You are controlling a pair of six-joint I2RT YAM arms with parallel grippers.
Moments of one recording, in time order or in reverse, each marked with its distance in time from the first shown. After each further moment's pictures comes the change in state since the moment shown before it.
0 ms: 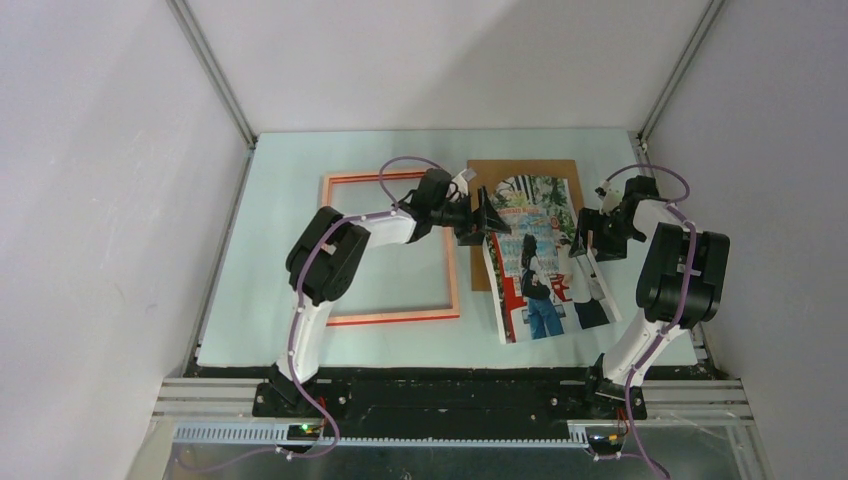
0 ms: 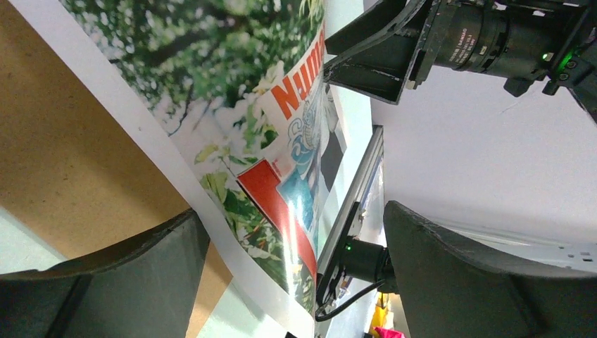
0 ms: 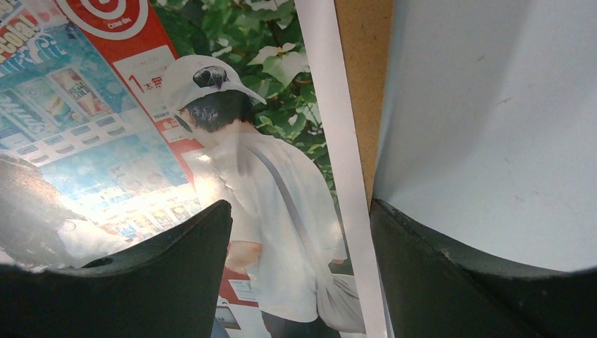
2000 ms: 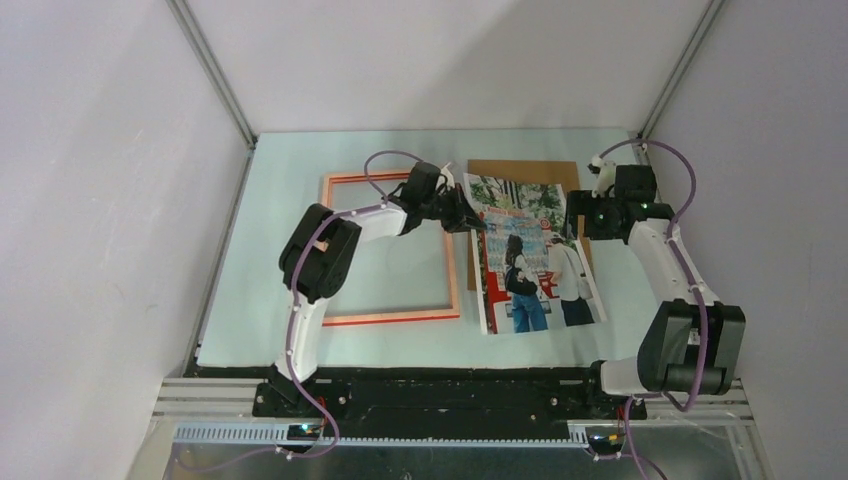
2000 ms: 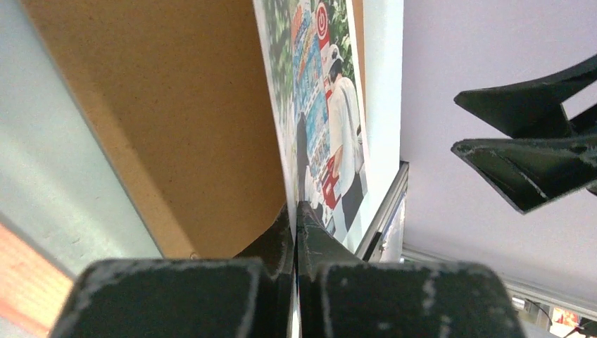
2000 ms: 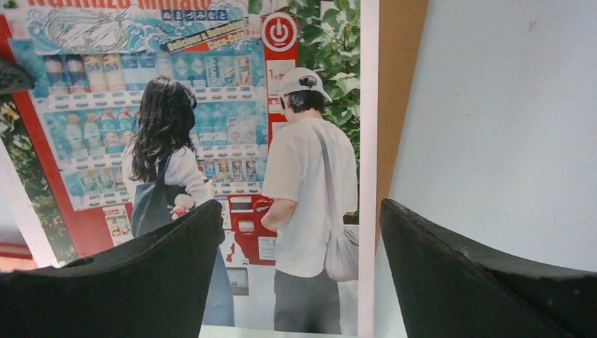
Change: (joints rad) left arm 0.063 -0.014 0.009 -0.089 -0.101 0.043; right arm 0.150 -0.408 -0.080 0.034 0.132 0.067
